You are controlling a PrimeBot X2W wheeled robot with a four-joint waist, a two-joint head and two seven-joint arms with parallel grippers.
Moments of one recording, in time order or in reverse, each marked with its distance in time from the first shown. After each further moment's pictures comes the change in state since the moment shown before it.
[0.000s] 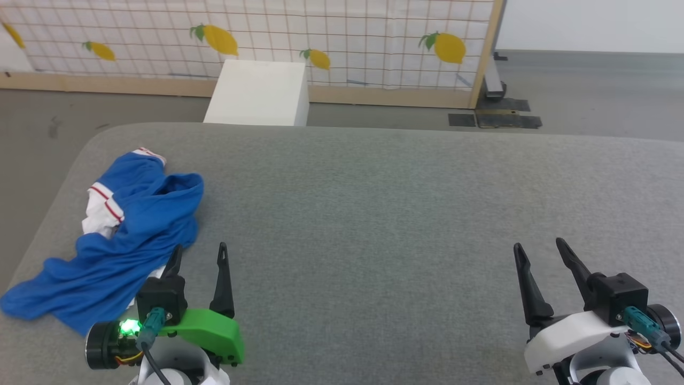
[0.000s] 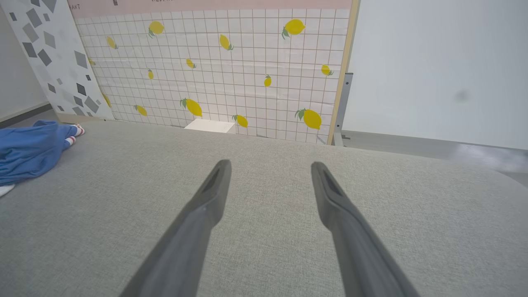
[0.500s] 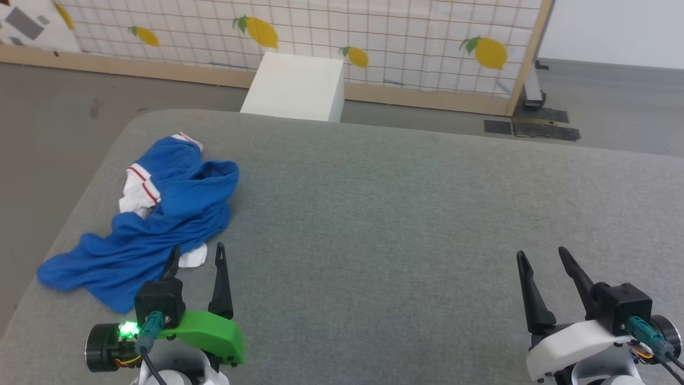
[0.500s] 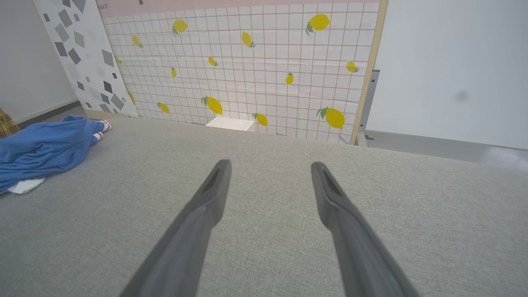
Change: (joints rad) left arm 0.000 0.004 -0.006 0.013 -0.016 0.018 -0.031; right arm 0.019 0.000 -0.006 0.021 0.023 0.000 -0.033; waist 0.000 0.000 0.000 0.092
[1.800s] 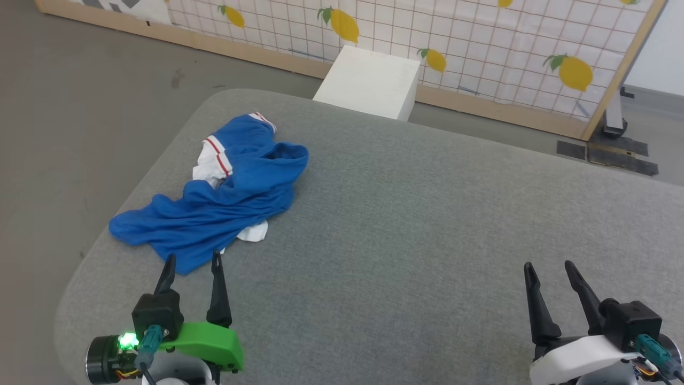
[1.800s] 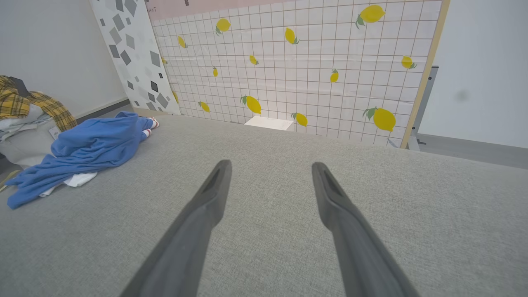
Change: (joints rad) left arm 0.015 0.011 -0.022 0.034 -0.037 0.050 -0.077; right arm 0.025 0.000 -0.012 0.054 0.052 0.000 -0.078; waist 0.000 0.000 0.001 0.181
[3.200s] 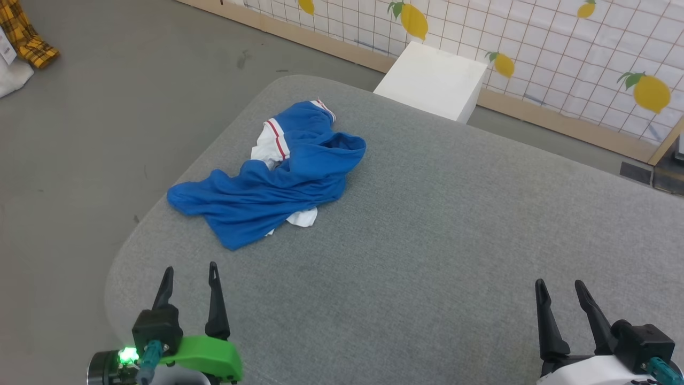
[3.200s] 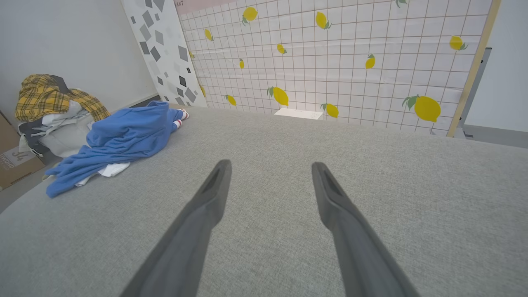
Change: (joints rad) left arm 0.017 0.020 -0.027 0.058 -0.039 0.042 -0.082; right arm 0.037 0.000 -0.021 0.055 0.056 0.000 -0.081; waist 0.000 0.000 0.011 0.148
